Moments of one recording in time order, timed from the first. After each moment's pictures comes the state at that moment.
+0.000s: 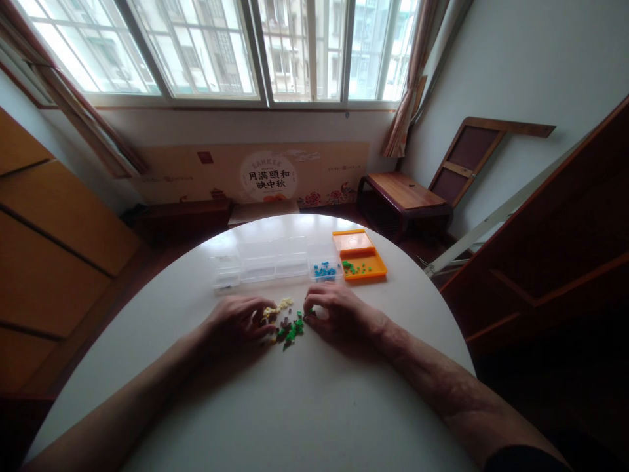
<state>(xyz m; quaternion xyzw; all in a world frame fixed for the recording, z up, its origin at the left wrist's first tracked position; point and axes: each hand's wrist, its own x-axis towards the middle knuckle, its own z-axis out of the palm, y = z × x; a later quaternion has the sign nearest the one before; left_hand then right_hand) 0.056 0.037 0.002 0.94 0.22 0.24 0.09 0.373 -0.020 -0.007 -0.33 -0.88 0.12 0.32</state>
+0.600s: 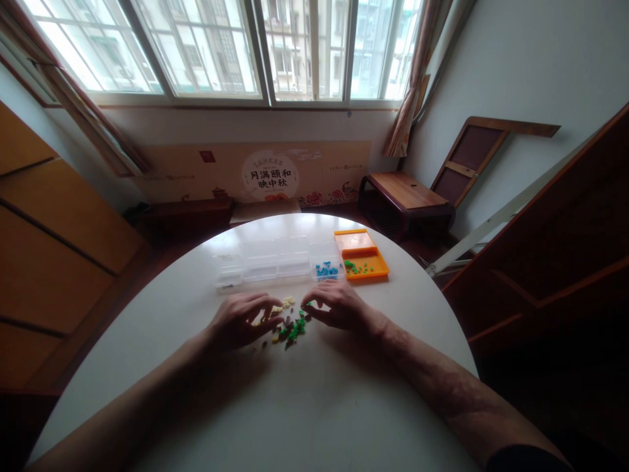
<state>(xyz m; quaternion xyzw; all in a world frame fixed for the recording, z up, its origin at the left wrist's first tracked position) 0.068 0.031 0.002 0.93 0.21 0.30 0.04 0.368 -0.016 -0.010 -0.30 -0.87 0.07 0.39</state>
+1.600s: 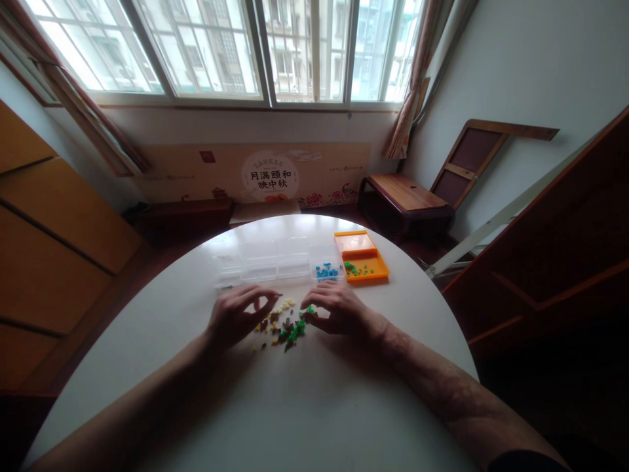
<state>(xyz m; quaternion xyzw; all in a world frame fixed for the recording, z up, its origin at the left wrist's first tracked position) 0.075 0.031 0.004 0.88 0.29 0.38 0.01 0.366 -0.017 -0.010 -0.29 -0.88 0.08 0.37</state>
